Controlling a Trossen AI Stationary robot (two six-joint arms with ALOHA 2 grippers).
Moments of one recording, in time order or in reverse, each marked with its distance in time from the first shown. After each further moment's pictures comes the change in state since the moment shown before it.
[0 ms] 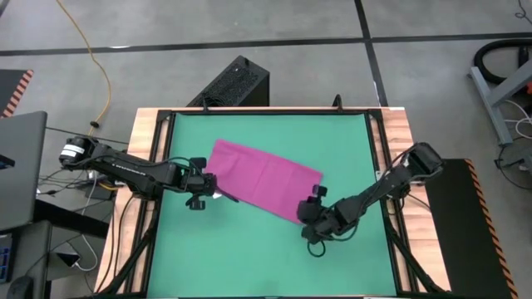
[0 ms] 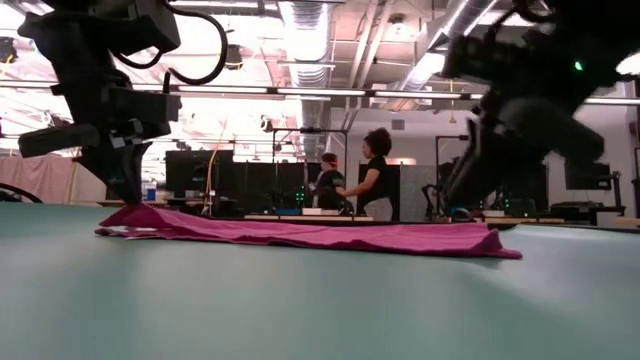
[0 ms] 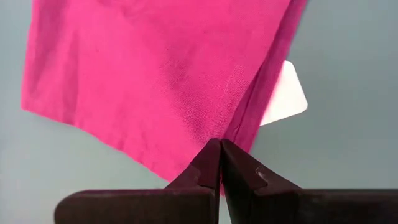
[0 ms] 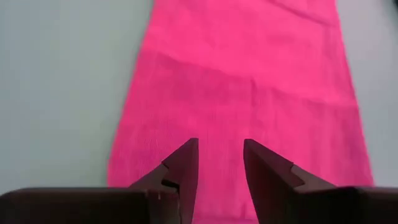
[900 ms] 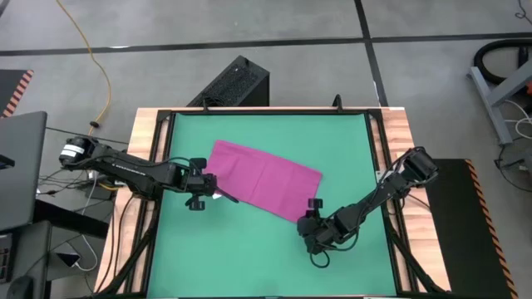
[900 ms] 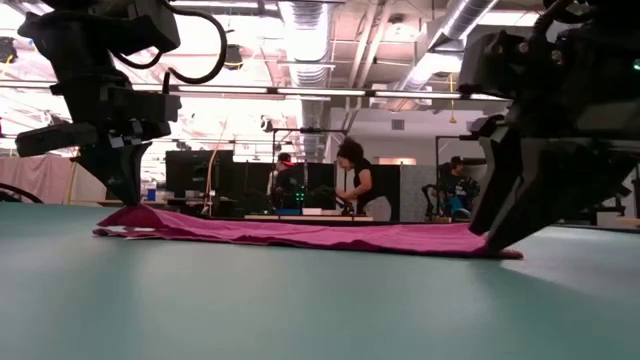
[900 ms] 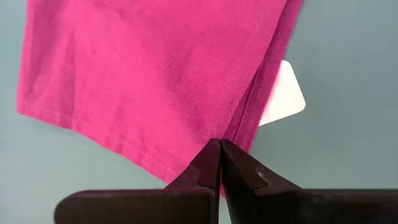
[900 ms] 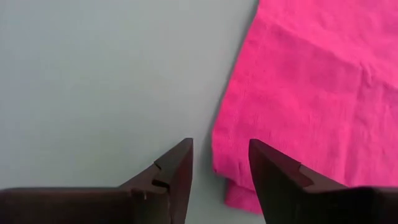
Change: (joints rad) left arm 0.000 0.000 0.000 0.000 0.005 0.005; right arm 0.059 0.081 0.002 0.075 -0.160 -0.075
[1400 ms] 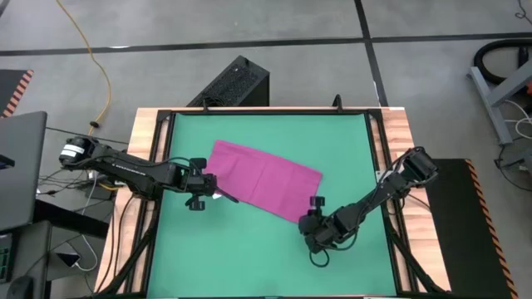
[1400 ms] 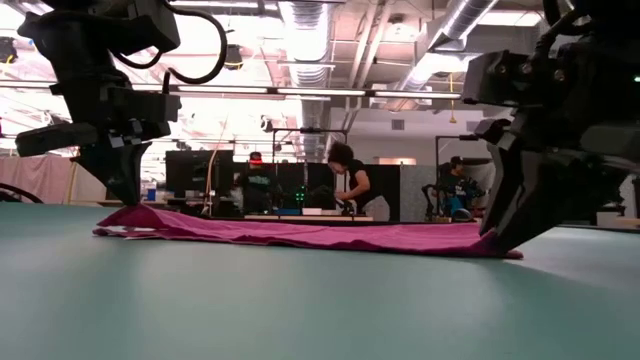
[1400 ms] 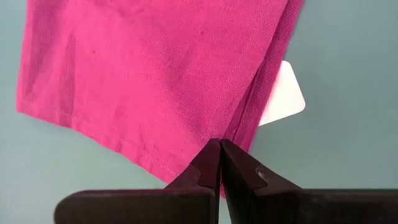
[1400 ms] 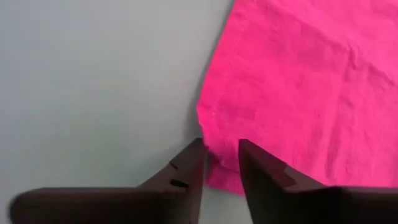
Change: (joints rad) left arm 0.000 0.000 0.000 0.000 0.001 -0.009; right arm -0.007 0.003 0.000 -0.068 0.021 0.001
